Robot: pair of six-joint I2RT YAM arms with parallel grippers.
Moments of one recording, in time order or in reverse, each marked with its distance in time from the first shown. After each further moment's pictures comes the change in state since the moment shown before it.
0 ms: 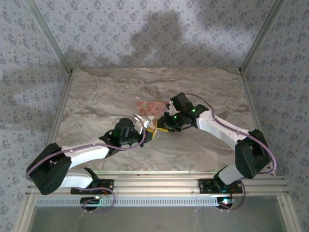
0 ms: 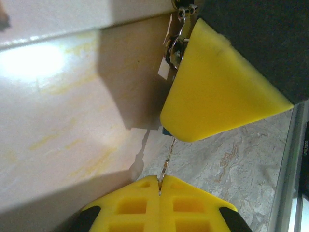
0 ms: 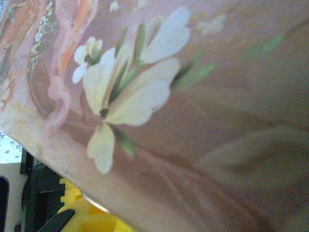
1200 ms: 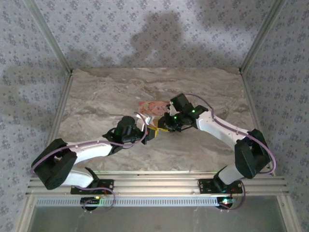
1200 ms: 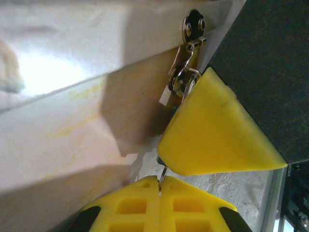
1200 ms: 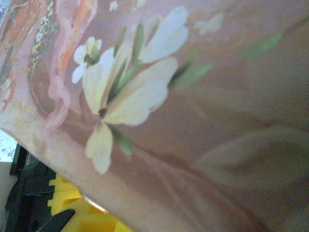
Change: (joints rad) left arm -0.003 0.077 0.037 0.069 0.014 -0.126; right arm 0.003 0.002 -0.019 0.026 0.038 0.001
